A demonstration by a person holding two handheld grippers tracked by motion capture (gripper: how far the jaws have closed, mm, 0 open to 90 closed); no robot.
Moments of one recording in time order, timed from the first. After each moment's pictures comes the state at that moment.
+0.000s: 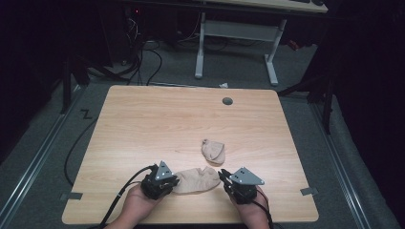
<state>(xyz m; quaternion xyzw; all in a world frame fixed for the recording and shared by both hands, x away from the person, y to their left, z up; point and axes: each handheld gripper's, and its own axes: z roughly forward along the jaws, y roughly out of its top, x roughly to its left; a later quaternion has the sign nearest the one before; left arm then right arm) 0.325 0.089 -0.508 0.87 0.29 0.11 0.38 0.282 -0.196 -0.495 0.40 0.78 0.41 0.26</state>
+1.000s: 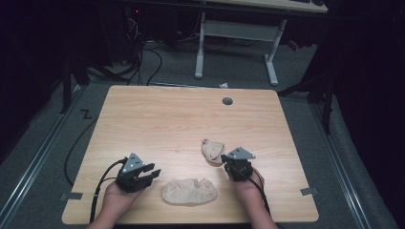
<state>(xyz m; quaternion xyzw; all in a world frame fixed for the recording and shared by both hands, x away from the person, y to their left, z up) 0.340 0.162 -0.502 0.81 0.37 0.14 0.42 0.356 -0.199 -0.503 0.45 0.78 0.34 0.26</state>
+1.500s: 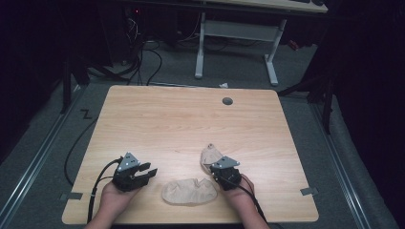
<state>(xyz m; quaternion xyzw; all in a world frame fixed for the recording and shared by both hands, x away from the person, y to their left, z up) 0.339 0.166 -0.504 0.81 0.38 0.12 0.43 0.334 -0.164 -0.527 0.40 0.83 0.32 0.22</state>
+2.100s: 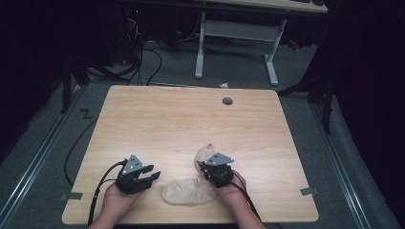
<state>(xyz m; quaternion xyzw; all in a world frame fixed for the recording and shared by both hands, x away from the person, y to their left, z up) 0.333 0.162 -0.505 0.82 0.37 0.13 0.42 0.344 -0.145 -0.514 0.38 0.82 0.36 0.21</state>
